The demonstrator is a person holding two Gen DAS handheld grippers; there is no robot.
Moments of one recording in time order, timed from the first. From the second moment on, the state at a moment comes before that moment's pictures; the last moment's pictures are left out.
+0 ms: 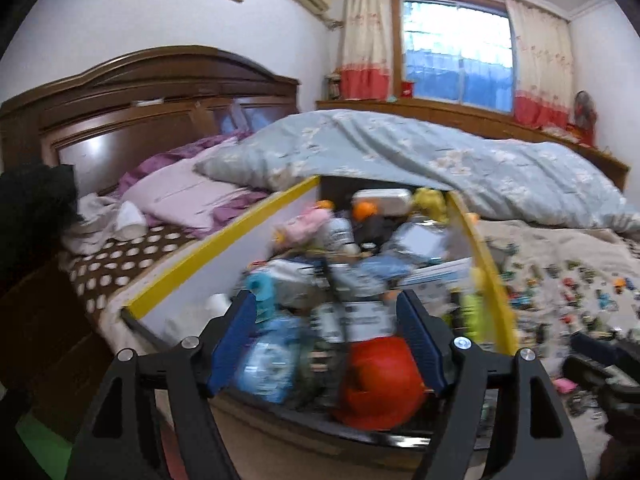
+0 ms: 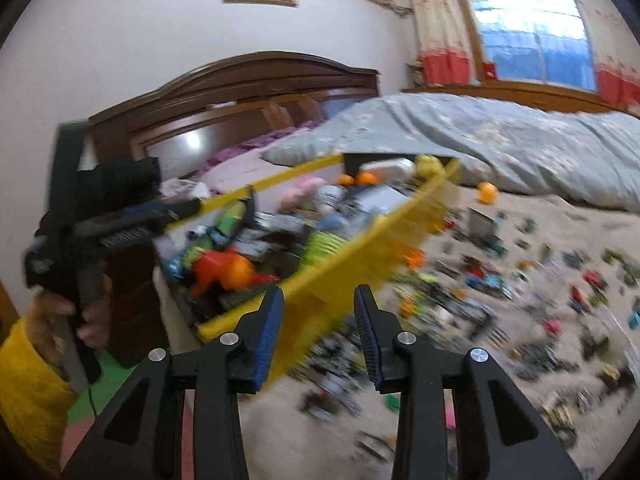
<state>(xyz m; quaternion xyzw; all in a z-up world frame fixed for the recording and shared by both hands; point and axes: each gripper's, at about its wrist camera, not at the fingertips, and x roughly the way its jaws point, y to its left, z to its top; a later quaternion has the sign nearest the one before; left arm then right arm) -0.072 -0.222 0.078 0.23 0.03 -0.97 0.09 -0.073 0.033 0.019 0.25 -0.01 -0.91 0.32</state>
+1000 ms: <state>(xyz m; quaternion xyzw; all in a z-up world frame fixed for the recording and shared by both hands) -0.048 -0.033 -0.007 0.35 -0.01 -0.93 -0.13 -0.054 0.137 -0.041 0.30 0.03 -0.93 0.19</state>
